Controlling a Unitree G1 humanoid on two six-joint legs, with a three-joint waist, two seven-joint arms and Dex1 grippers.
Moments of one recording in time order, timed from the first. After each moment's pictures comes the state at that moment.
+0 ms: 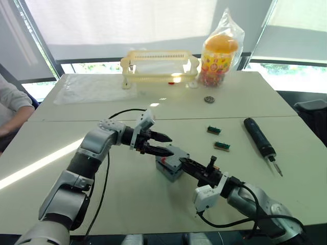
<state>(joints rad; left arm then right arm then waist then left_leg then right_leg) -0.83 0.47 -0.26 0.27 -0.38 0.54 -1.37 -0.04 -0.64 0.23 -0.27 -0.80 -0.50 0.20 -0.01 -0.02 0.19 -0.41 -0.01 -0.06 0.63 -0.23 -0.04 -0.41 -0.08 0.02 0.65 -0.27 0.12</state>
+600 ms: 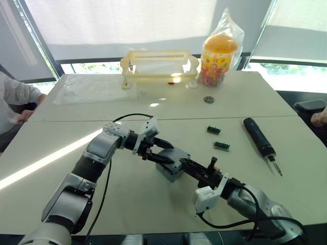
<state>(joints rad) -0.80 0.45 -0.31 0.29 -0.29 0.43 -1.40 -0.02 -0.64 0.24 -0.27 -0.83 -0.50 0.17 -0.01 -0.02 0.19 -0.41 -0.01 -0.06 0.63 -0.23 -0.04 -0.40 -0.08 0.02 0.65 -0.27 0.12</state>
